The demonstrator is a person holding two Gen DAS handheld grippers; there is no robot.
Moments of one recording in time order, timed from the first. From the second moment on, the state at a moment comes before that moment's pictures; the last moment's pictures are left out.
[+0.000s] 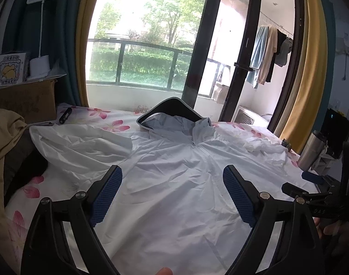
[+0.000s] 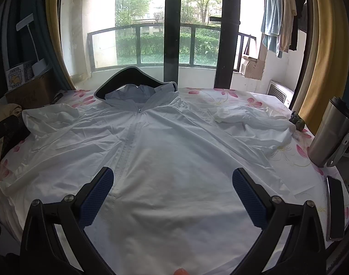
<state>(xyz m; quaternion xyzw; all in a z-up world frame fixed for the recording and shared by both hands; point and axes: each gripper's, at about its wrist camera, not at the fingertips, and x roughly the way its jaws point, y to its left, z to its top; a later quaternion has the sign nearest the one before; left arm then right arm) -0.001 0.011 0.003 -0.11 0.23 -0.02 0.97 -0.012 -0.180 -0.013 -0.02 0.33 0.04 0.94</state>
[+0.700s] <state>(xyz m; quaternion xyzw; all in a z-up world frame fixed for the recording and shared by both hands) 0.004 0.008 0.001 -0.09 0.23 -0.01 0.97 -0.007 -0.185 -0.013 -0.02 0.34 0.04 0.94</state>
